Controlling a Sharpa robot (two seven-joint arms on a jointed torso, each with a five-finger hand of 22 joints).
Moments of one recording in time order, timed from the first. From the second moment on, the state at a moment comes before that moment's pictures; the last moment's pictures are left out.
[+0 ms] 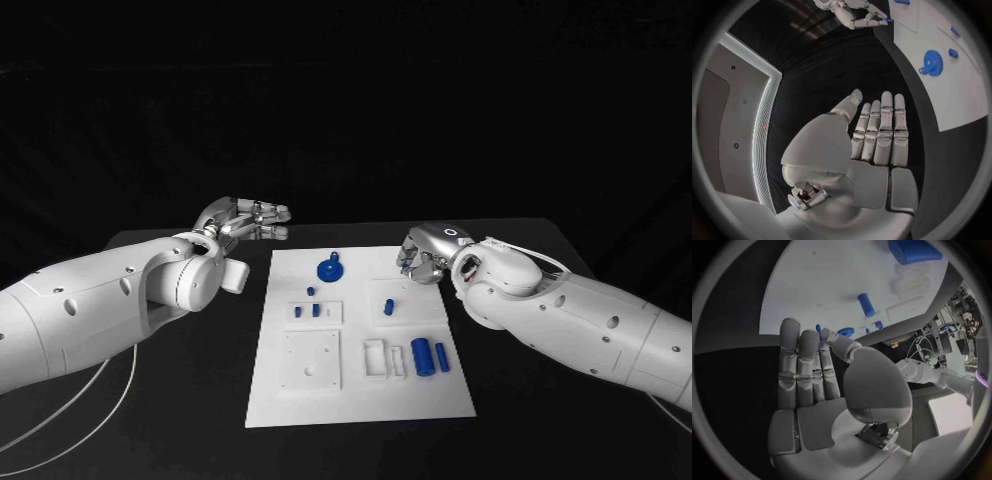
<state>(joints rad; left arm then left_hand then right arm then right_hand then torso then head) 1.33 -0.72 -0.10 1.24 -0.15 -0.32 0.26 1.33 0.00 0.19 -0.16 0.12 1.07 0.14 0.06 0.06 1.12 0.12 0.06 0.06 1.25 0.08 0.10 0.10 0.05 1.05 0.06 0.07 0.39 1.04 -0.71 0.24 1.34 -1.81 -0.23 -0.19 1.28 -0.13 0.65 -0.21 0.10 1.28 0.07 0.06 0.07 1.34 0.04 0.06 0.06 1.45 -0.06 0.80 0.57 0.11 1.45 -0.09 0.57 0.74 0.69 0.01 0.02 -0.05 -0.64</state>
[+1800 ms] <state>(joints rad) 1.33 -0.65 -0.10 1.21 -0.15 -0.33 0.26 1.33 0.00 0.18 -0.15 0.12 1.07 0.14 0.06 0.06 1.12 0.12 0.06 0.06 1.25 0.08 0.10 0.10 0.05 1.06 0.06 0.07 0.37 0.97 -0.57 0.10 1.51 -1.90 -0.24 -0.18 1.28 -0.13 0.65 -0.21 0.10 1.28 0.08 0.06 0.07 1.34 0.04 0.06 0.06 1.45 -0.06 0.80 0.57 0.11 1.46 -0.09 0.53 0.80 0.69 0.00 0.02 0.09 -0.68</state>
